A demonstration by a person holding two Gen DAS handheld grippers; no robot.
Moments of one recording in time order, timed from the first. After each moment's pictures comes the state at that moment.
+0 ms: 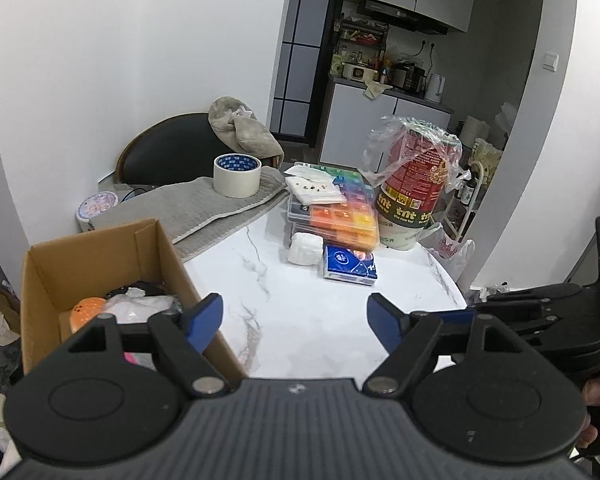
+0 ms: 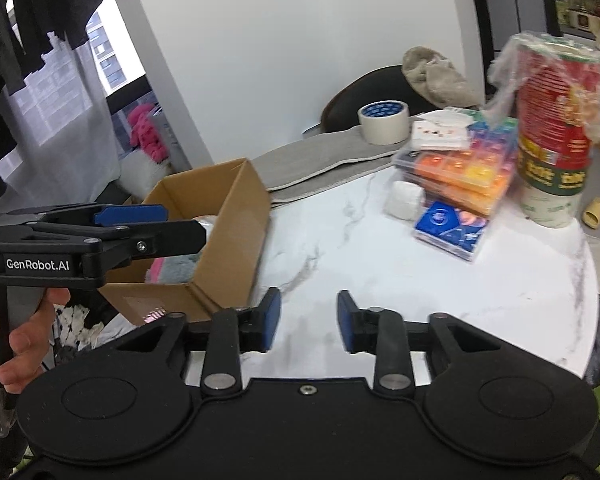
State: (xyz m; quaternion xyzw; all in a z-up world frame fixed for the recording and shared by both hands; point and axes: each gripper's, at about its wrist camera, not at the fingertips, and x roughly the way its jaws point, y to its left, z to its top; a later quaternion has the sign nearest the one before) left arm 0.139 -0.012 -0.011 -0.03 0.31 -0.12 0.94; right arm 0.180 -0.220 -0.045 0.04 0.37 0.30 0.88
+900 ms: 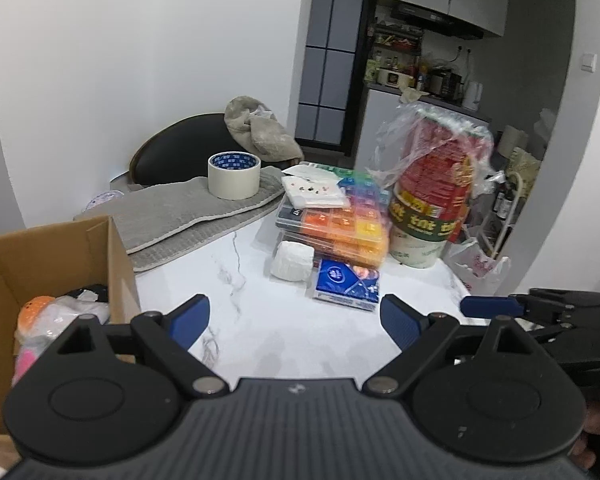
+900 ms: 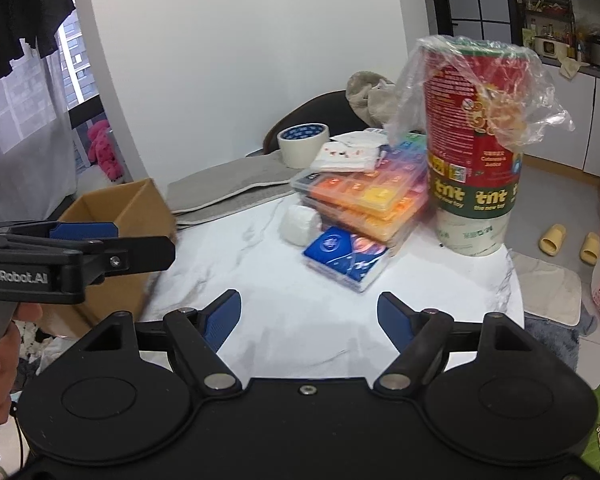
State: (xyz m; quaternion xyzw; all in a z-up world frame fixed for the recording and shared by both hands) left arm 0.187 -0.085 -0.049 -0.03 0.30 -0.04 0.95; right arm 0.227 -0.283 -0.080 0.02 0.33 0.25 0.91
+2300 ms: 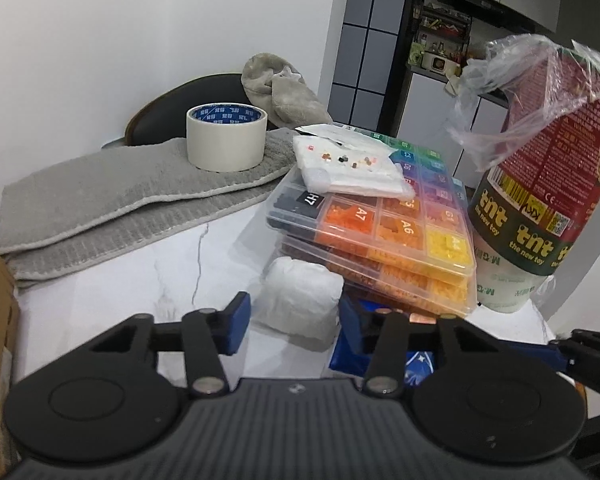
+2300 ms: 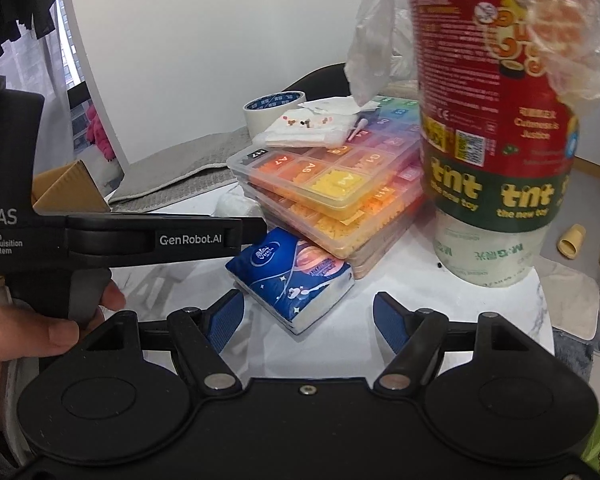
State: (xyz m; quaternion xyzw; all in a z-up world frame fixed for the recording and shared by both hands) left arm 0.330 -0.110 -0.136 -0.06 0.33 0.01 0.94; right arm 0.325 -0.284 -0.141 0.00 0.35 0.28 0.89
